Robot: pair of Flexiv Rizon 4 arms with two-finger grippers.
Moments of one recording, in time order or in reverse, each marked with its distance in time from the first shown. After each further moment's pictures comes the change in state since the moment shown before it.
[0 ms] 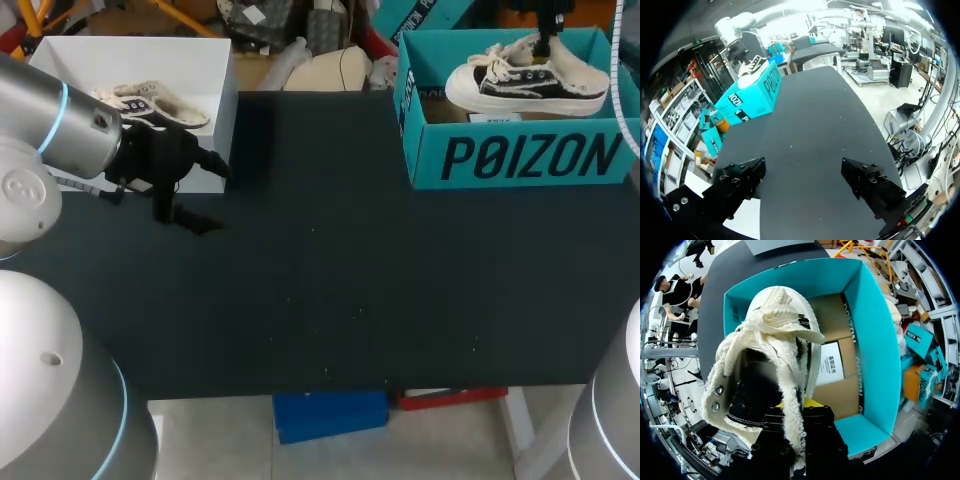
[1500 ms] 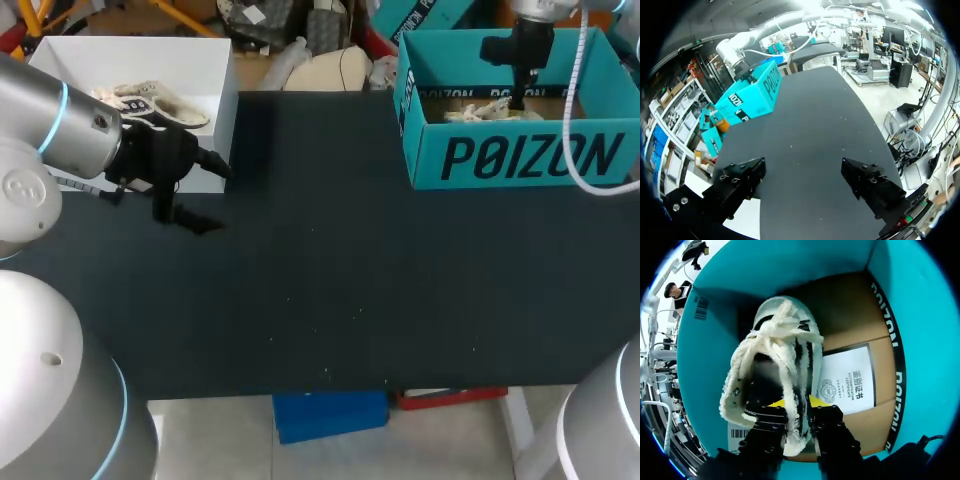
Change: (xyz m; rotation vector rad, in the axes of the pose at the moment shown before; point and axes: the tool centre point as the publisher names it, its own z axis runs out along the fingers) left arm 0.000 0.000 0.000 0.000 0.000 0.000; right arm -0.007 0.019 0.114 -0.046 0.192 -0.009
